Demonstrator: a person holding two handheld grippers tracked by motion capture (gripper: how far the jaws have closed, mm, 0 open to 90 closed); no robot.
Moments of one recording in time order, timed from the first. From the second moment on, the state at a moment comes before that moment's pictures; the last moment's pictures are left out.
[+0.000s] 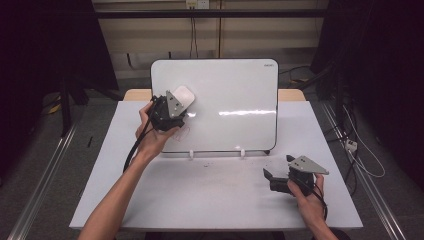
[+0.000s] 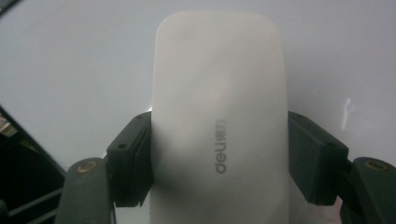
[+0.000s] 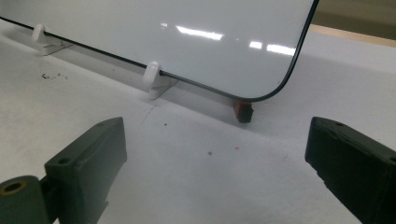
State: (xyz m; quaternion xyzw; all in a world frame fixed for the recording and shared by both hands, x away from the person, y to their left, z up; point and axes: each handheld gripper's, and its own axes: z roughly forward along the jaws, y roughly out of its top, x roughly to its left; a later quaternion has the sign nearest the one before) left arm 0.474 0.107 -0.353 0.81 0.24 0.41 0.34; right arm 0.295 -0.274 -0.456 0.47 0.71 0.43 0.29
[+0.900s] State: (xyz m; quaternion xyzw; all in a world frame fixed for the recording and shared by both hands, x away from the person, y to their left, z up) left arm 0.435 0.104 -0.396 0.83 0.23 0.40 0.33; right arm 0.294 -0.272 -0.455 0.47 0.71 0.43 0.29
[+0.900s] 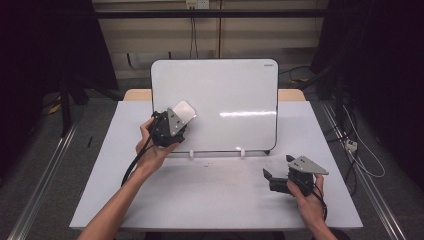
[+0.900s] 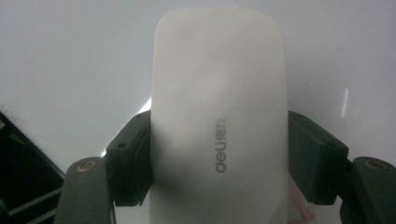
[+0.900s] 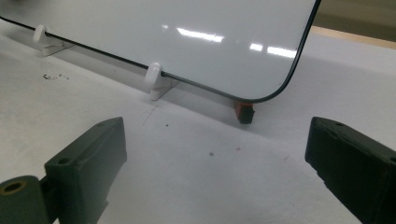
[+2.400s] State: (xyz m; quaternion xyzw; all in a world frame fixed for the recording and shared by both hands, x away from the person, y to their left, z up) left arm 0.417 0.099 -0.414 0.83 0.21 0.40 0.31; right arm 0.291 -0.273 -0.453 0.47 0.71 0.43 0.29
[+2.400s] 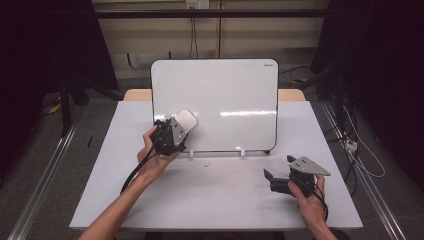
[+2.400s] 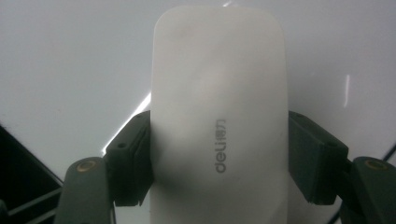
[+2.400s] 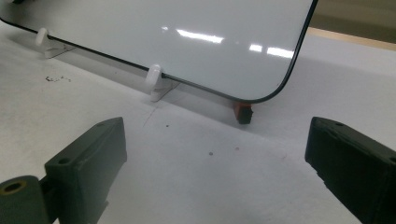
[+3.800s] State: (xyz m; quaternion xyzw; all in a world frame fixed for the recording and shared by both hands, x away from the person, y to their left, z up) left arm 0.415 0.079 -0.415 0.84 0.20 0.41 0.30; right arm 0.292 -0.272 -0.454 0.47 0.71 0.44 0.28
